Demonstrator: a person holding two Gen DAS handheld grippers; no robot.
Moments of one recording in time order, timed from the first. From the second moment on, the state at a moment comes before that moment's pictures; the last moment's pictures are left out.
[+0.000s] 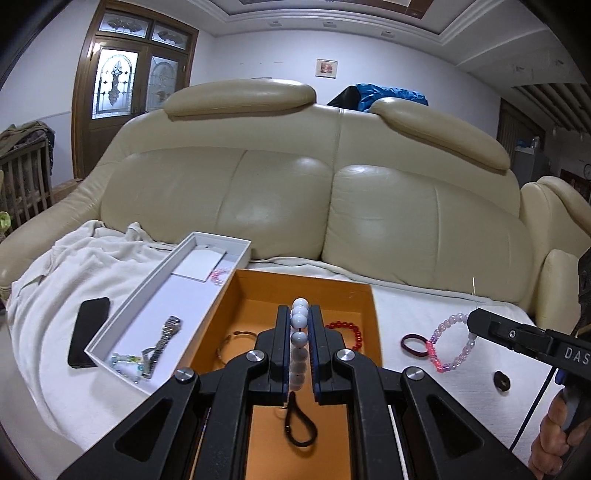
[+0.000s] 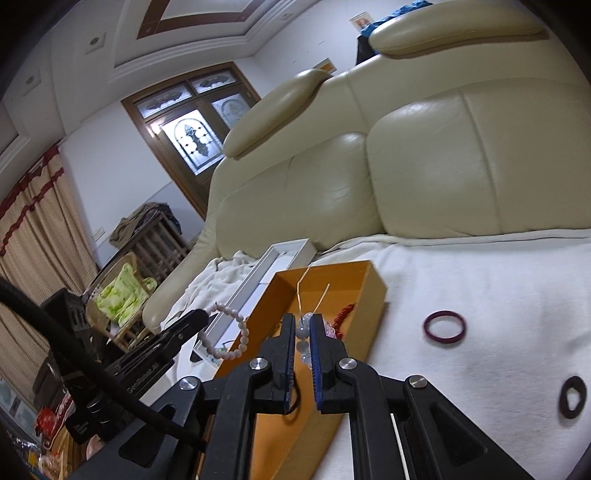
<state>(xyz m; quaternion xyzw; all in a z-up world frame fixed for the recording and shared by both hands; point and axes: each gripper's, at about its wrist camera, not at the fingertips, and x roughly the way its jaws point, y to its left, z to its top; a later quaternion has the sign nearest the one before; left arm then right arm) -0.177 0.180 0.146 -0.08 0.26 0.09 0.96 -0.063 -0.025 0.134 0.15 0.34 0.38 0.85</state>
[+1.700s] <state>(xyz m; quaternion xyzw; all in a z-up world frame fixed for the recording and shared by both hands) -0.142 0.205 0.120 -0.06 0.30 0.14 0.94 -0.048 0.034 0.103 0.16 0.38 0.41 0.81</state>
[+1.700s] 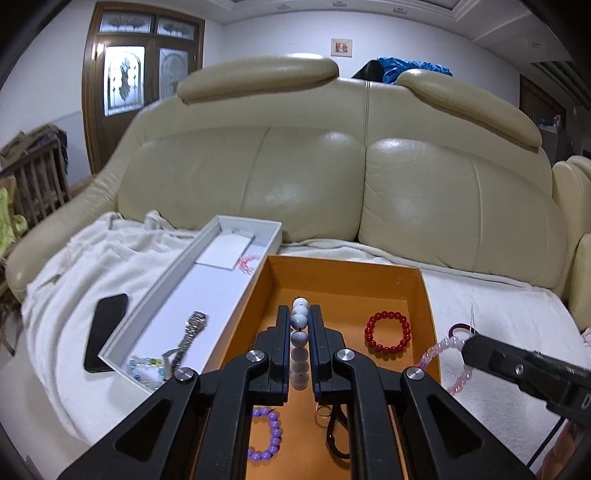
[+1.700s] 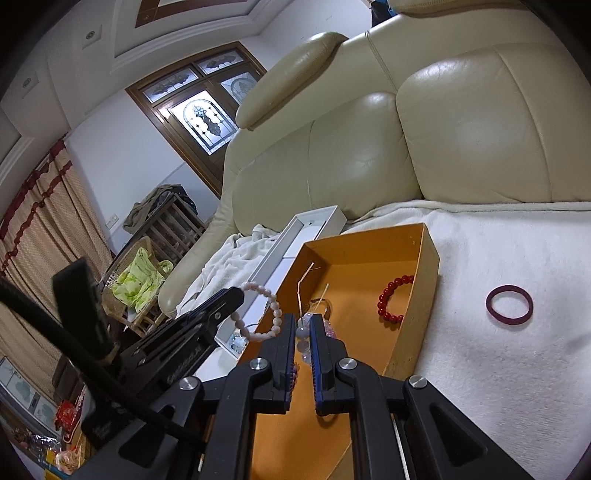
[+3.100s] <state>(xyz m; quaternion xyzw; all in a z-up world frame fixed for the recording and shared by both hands) -0.078 0.208 0.071 -0.12 0.39 0.07 0.91 -0.035 0.050 0.067 0.11 0.43 0.37 0.82</state>
